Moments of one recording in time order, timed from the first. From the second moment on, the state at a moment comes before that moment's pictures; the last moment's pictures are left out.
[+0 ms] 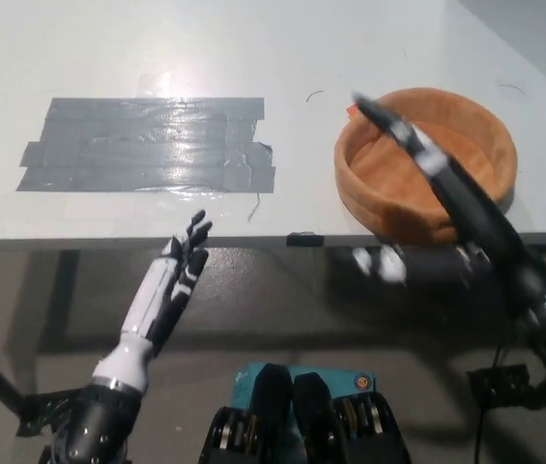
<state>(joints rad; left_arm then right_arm) -0.24 0.12 -0.09 0.04 0.16 -0.08 -0.07 -0.34 -0.21 0.12 -0.38 -0.12 0.16 0.30</state>
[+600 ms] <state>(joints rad) -0.22 0.11 -0.10 0.06 0.16 -0.09 -0.07 -0.20 -0.19 0.10 0.00 -0.06 0.00 0.29</state>
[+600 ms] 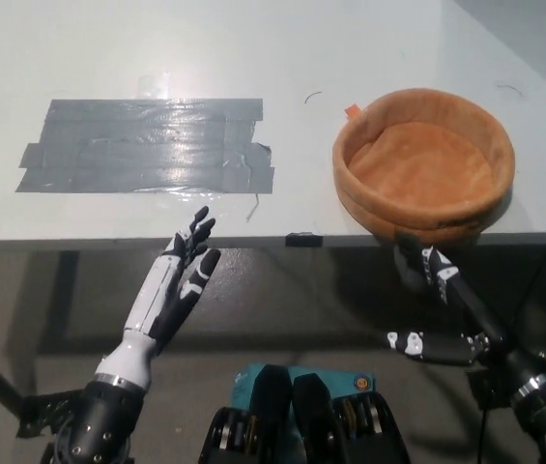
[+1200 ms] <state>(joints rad) -0.16 0.12 -0.10 0.06 0.16 -0.09 -0.07 -0.16 -0.19 0.12 0.01 -0.06 -0.02 0.29</state>
